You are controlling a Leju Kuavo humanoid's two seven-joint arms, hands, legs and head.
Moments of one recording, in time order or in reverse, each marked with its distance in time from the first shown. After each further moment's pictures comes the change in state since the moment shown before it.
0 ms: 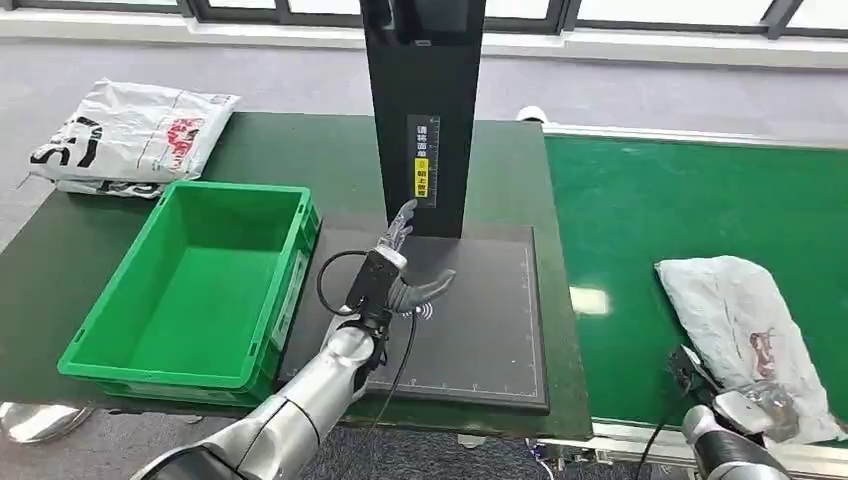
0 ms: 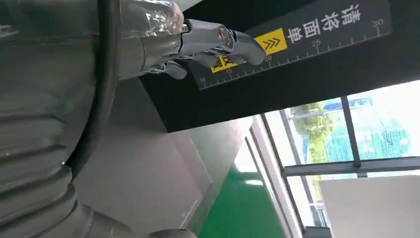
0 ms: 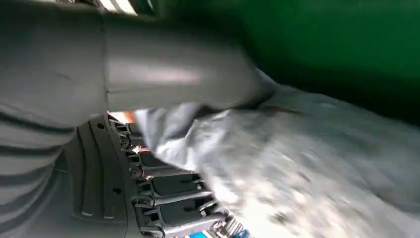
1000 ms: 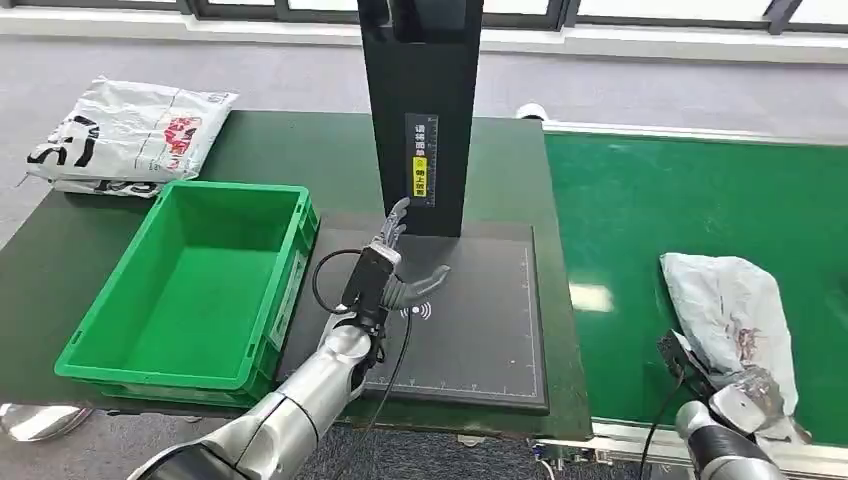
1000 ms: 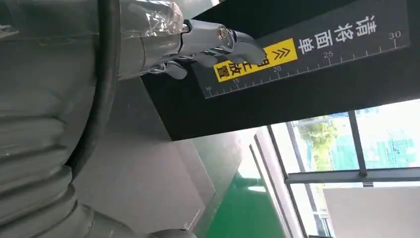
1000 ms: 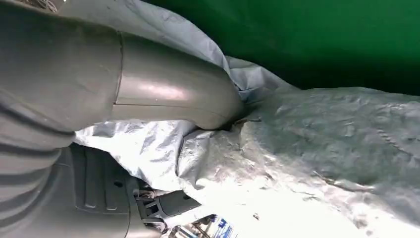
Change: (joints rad) left arm -0.007 0.002 0.024 0.014 0.003 0.019 -0.007; right arm -0.027 0.014 0.005 0.016 -0.037 -0.183 -0.129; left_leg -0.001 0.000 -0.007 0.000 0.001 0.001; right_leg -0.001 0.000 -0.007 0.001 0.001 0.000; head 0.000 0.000
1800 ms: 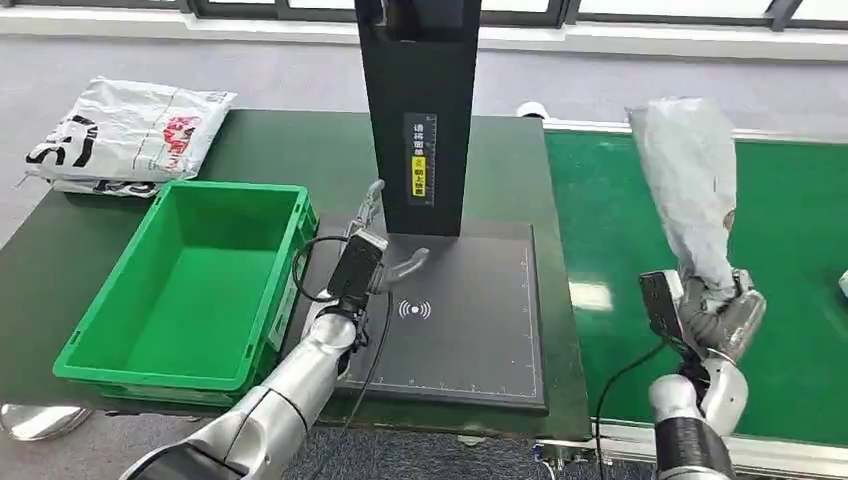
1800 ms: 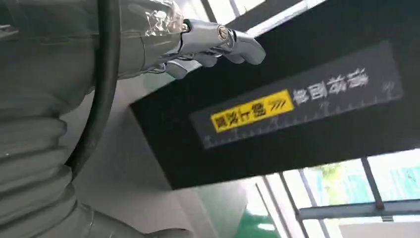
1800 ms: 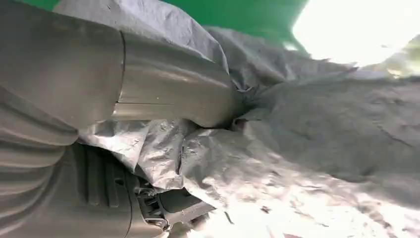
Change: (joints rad) left arm 0.004 0.032 0.071 -0.087 -0.140 0.070 0.052; right arm 0.196 0.269 0.014 -0.711 -0.355 -0.325 -0.698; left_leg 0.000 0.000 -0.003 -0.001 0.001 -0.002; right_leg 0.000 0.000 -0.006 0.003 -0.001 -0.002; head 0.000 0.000
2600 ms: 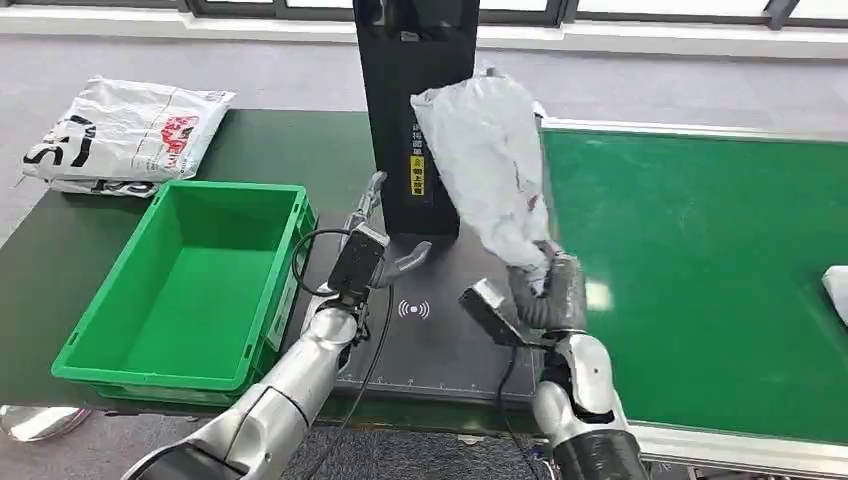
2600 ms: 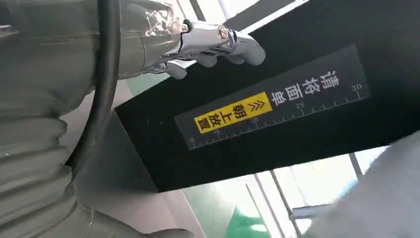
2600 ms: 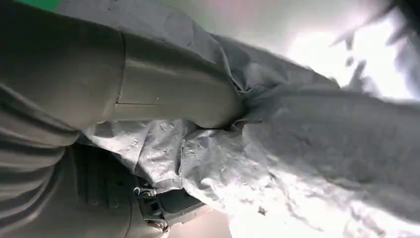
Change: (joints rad) left arm -0.003 -0.004 0.008 -0.037 -0.021 -0.030 0.015; right arm 0.066 0.071 0.620 -0.181 0.101 0.378 0.209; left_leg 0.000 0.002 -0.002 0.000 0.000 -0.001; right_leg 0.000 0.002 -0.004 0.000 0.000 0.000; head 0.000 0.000
